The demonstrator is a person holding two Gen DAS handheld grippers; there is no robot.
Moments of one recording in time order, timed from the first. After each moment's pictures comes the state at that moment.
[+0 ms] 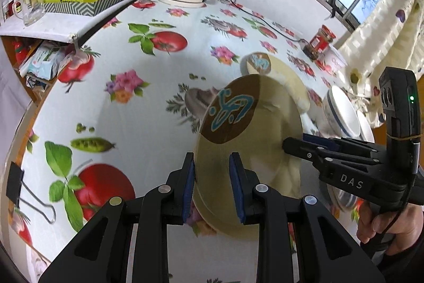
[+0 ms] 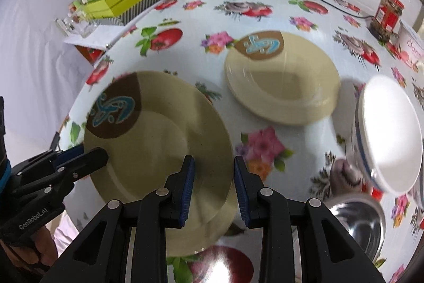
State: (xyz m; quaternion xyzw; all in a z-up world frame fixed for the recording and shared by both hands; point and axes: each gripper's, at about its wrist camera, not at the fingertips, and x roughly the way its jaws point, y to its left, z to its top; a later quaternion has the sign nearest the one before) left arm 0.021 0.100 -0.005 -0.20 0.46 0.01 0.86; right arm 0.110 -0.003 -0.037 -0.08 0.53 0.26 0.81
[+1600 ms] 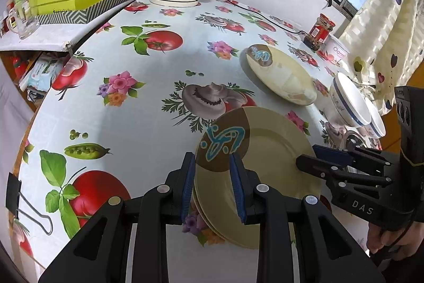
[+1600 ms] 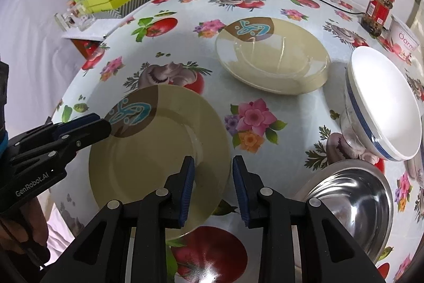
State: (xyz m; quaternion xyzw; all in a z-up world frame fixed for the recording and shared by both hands) left arm 0.028 0.093 -0.018 -0.16 0.46 0.01 0.87; right arm 0.088 -0.019 -0.051 -0.09 0.51 0.25 0.82
